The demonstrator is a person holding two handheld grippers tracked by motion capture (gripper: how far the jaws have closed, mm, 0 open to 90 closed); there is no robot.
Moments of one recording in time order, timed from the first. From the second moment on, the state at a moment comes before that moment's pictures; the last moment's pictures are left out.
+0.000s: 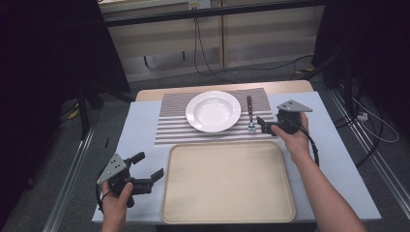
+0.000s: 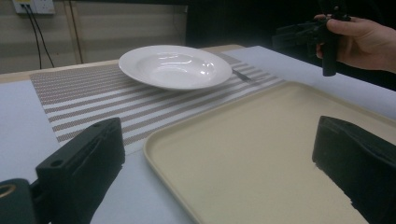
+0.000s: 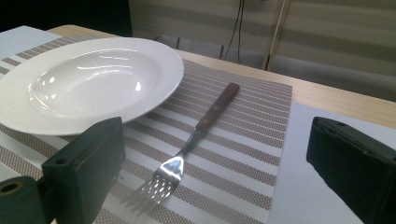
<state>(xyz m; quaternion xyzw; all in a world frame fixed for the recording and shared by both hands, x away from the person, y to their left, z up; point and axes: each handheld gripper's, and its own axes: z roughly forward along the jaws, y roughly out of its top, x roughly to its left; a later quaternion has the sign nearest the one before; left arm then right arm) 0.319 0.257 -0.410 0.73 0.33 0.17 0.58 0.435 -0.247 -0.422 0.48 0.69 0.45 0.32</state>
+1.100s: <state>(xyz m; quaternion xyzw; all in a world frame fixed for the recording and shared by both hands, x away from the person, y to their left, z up) 0.318 0.260 -0.412 0.73 0.33 0.17 0.57 0.510 -0.231 -0.440 0.50 0.74 0.38 0.25</state>
